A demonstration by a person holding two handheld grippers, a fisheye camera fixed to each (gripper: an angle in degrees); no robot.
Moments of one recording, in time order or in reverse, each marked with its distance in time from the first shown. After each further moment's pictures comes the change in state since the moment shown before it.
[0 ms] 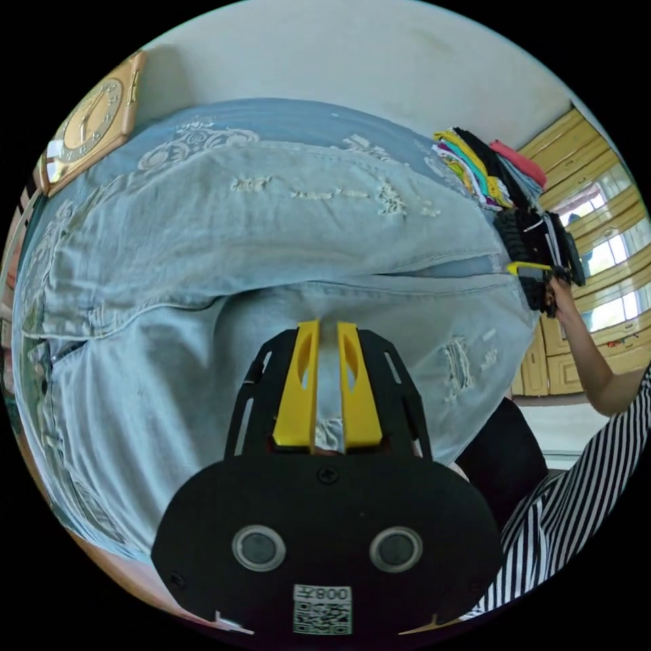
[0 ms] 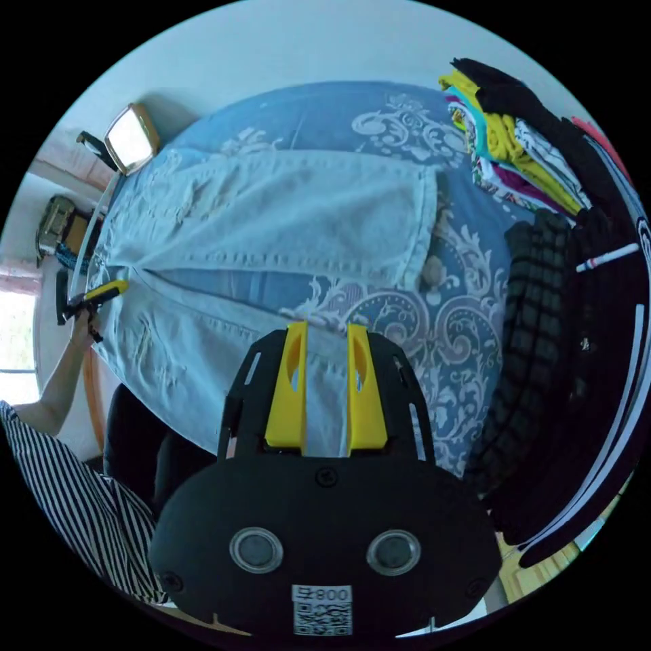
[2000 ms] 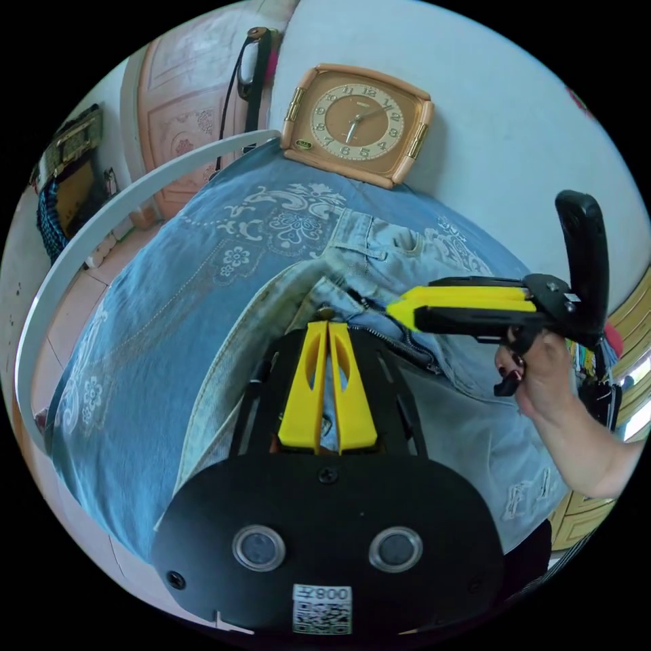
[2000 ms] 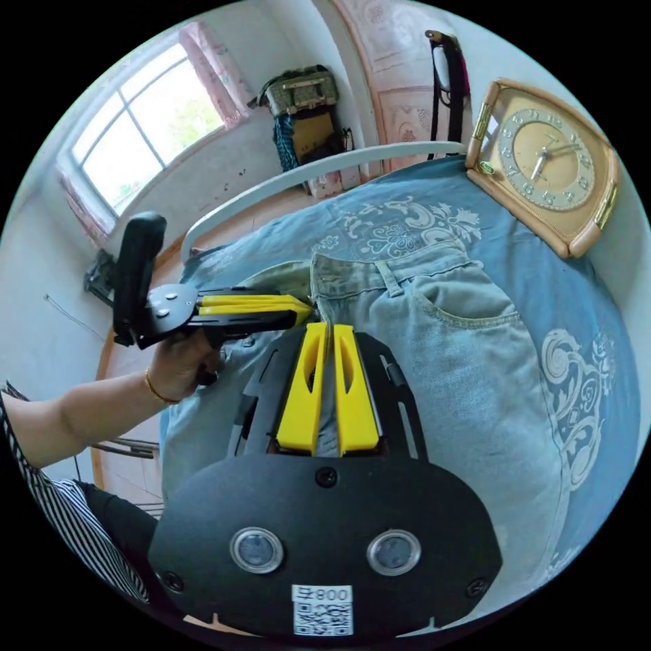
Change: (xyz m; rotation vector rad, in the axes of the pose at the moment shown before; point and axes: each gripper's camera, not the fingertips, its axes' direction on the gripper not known) left arm -0.334 0.227 -0.181 0.402 -0.287 -0.493; right arm -0.858 -0.359 0.391 0.212 -0.411 -0.974
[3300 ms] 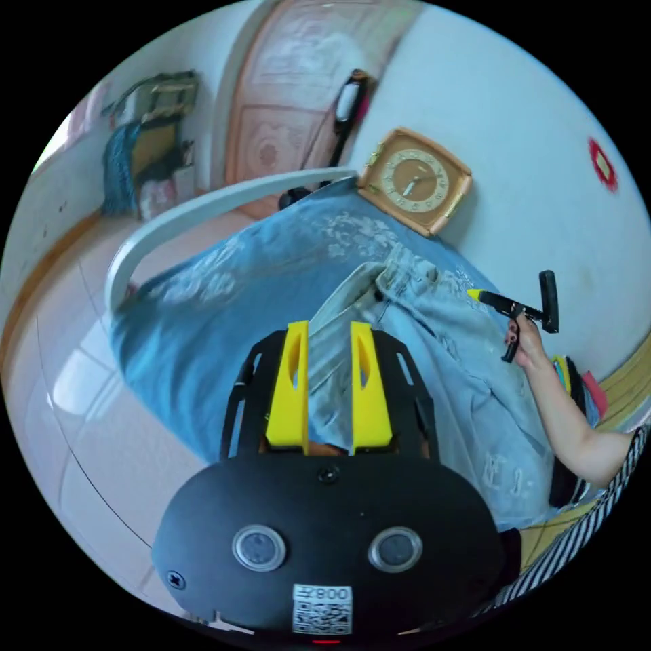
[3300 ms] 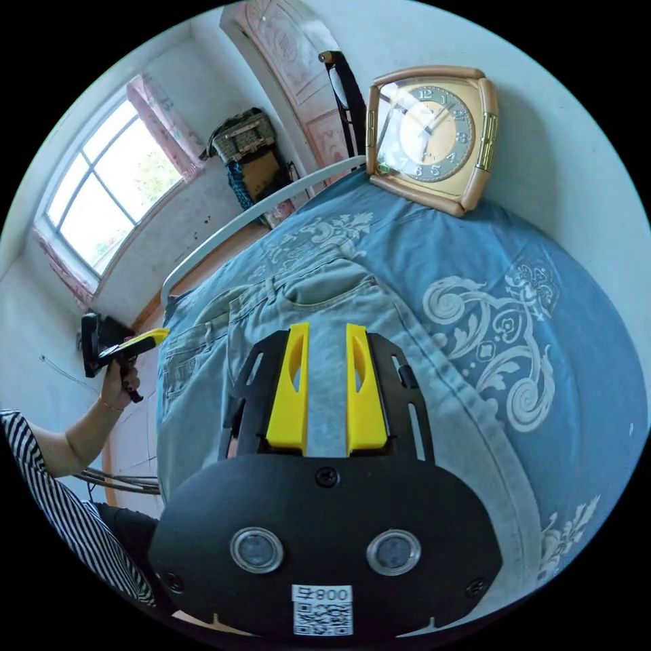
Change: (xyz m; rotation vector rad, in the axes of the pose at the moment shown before) left arm -0.192 0.201 -0.105 0.117 -0.015 -0.284; right arm 0.113 -0.032 0.013 0.071 0.071 0.167
